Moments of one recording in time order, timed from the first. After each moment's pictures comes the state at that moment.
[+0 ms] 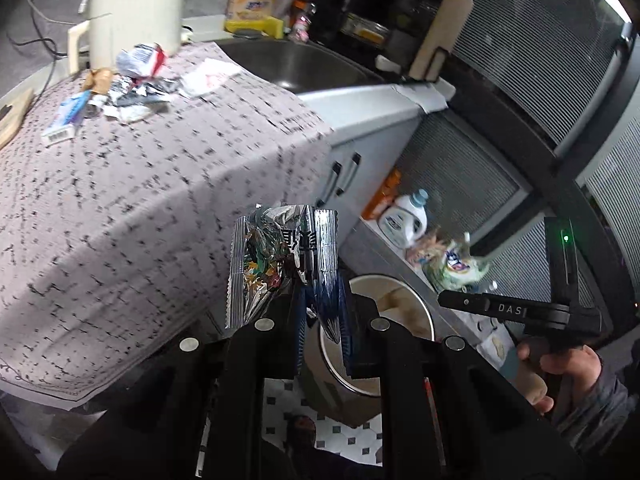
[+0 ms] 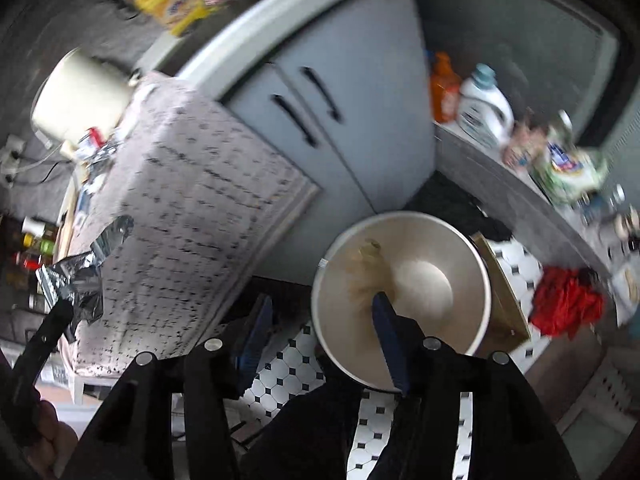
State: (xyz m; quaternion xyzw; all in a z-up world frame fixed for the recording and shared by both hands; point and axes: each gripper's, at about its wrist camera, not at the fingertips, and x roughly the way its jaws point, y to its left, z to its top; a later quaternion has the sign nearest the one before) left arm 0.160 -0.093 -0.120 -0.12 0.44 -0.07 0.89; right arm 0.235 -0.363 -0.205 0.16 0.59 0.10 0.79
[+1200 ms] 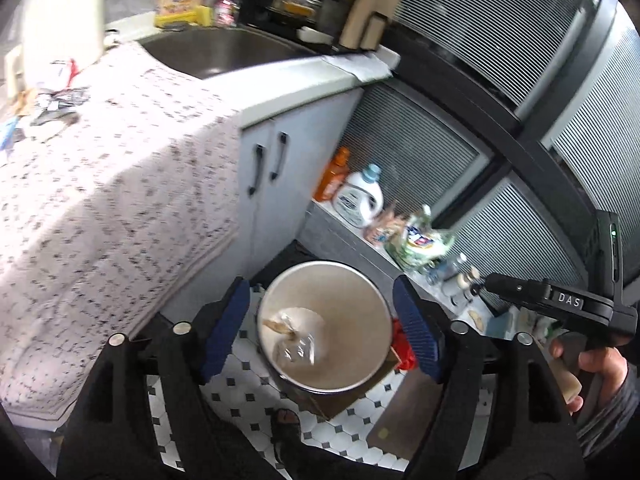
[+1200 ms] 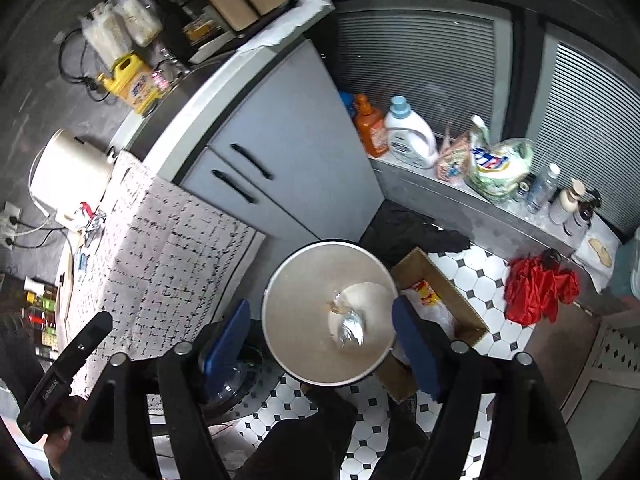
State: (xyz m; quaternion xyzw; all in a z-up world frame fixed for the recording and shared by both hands) left arm 0.172 -0.164 -0.122 -0.10 0.45 -0.13 0.88; right arm 0.180 -0.466 -0.153 0.21 0.52 0.03 0.83
